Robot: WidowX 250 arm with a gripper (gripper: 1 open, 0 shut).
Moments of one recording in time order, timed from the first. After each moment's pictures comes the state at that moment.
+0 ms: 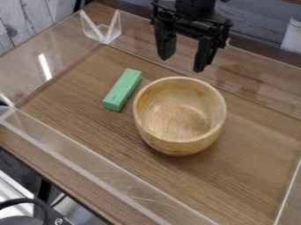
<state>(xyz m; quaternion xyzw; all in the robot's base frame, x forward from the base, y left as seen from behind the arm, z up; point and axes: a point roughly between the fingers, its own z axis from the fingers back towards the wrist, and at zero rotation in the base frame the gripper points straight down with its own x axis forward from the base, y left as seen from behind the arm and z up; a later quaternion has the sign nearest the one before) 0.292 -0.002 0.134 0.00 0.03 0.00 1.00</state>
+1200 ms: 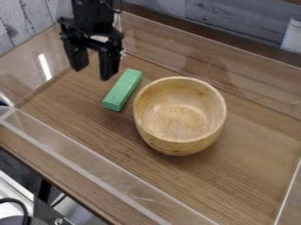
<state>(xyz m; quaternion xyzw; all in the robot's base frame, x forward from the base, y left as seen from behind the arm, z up) 0.240 0.117 0.101 -0.01 0.04 0.05 1.00</state>
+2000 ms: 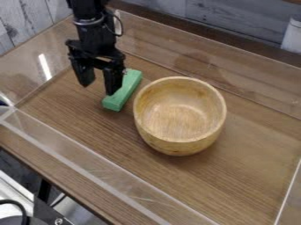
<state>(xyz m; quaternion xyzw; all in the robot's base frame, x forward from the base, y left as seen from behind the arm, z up) 0.254 0.125 0.060 -0.02 0.01 0.04 1.00</state>
